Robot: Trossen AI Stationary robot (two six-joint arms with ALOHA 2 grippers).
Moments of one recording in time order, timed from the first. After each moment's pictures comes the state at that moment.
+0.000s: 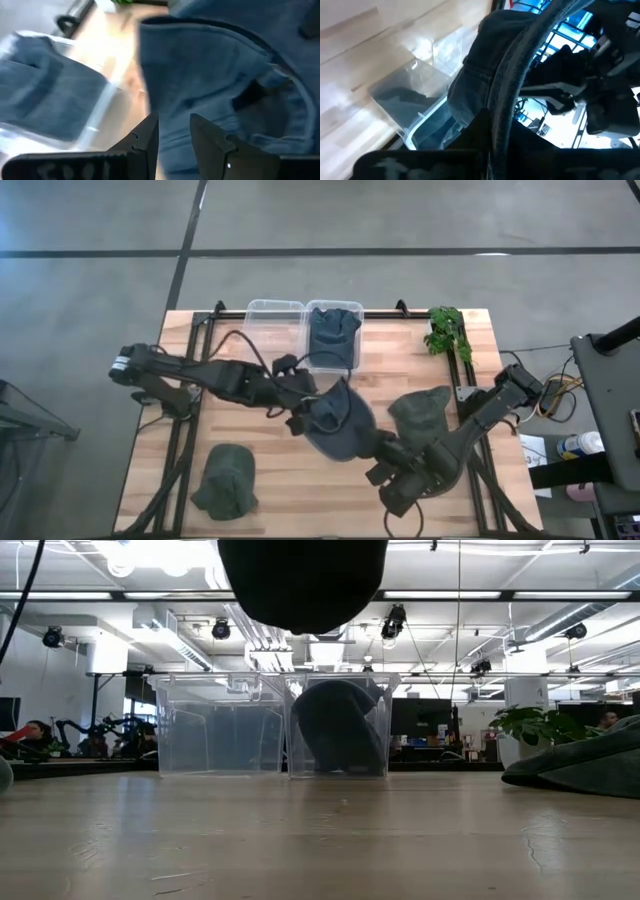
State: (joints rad) left arm -0.21 1.51 1.53 -0.77 -0.37 -0.29; right arm 0.68 1.75 1.60 -1.01 1.10 -0.87
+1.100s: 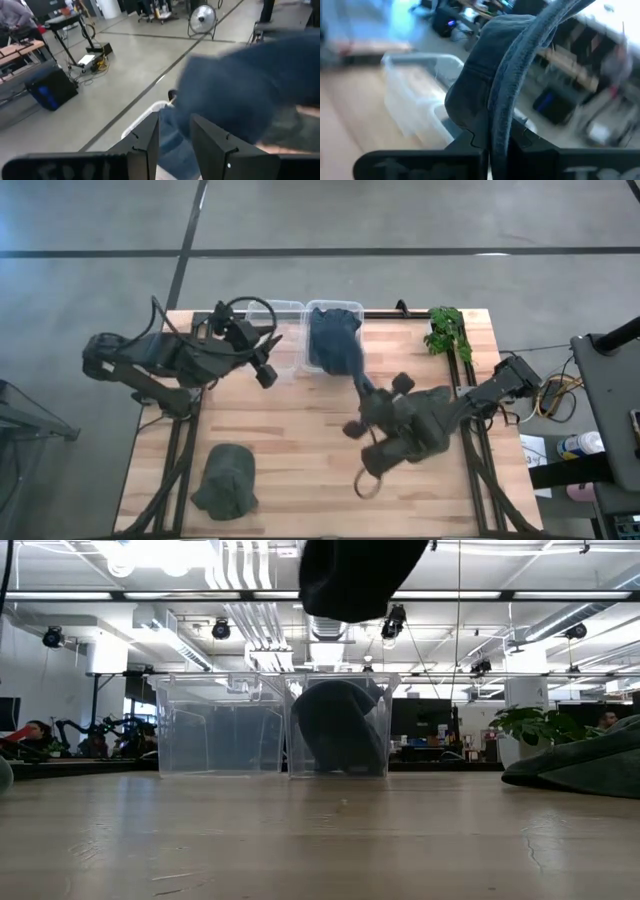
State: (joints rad) left arm -0.23 1.26 1.64 -0.83 -0.89 -0.20; right arm 0.50 1.71 1.61 -1.01 1.35 0.70
